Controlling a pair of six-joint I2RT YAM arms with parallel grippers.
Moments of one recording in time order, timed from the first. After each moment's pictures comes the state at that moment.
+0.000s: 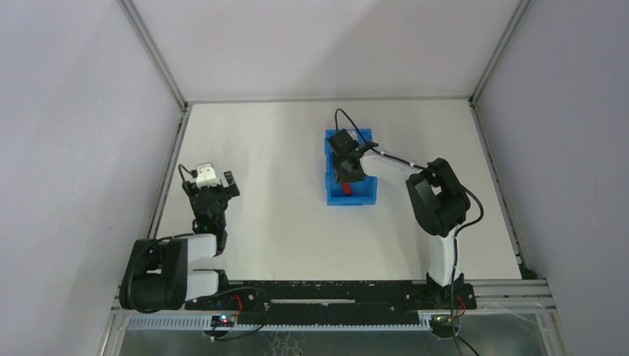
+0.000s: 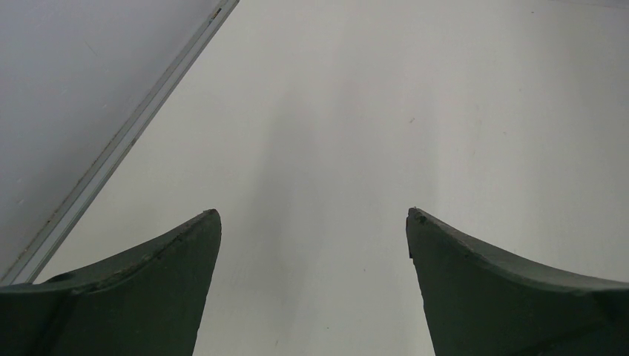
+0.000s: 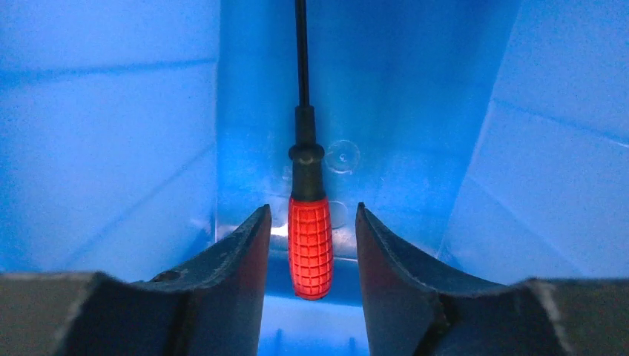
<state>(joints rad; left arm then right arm) -0.01 1.27 0.16 0.99 -0.28 -0.03 0.63 1.97 1.41 -0.53 0.20 0.43</state>
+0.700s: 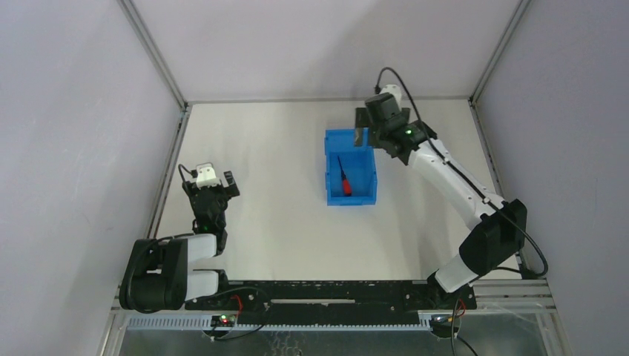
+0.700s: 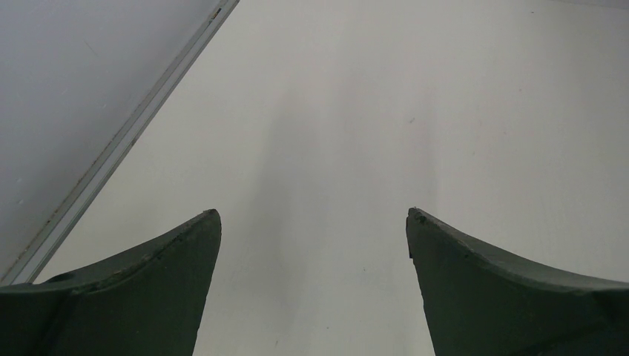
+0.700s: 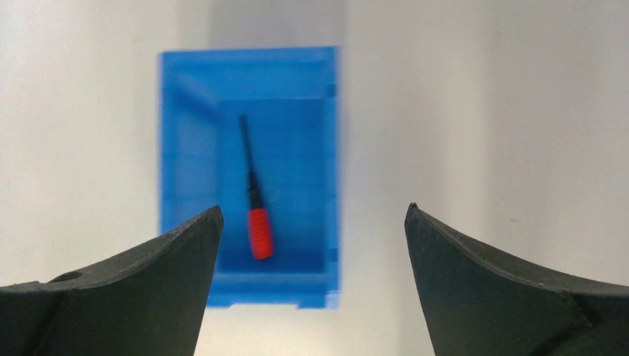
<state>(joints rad) -0.01 1.27 0.16 0.99 -0.28 -0.03 0.57 1.56 1.52 -0.67 0.39 0.39</state>
